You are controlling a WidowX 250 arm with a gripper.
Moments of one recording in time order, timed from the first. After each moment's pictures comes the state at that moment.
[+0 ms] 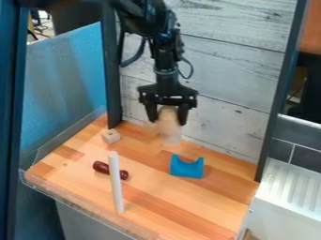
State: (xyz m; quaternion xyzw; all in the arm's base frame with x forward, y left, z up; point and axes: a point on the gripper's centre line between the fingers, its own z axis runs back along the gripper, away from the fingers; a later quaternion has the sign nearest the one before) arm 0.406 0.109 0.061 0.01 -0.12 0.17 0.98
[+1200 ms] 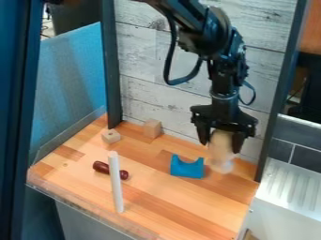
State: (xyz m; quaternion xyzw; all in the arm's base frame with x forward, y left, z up) arm 0.402 0.008 0.051 0.00 -0.14 0.06 0.99
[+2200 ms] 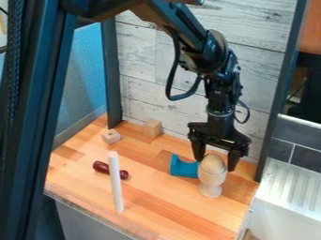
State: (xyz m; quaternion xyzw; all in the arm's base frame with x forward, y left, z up) arm 0.395 0.011 0.017 -0.01 -0.08 0.02 1.00
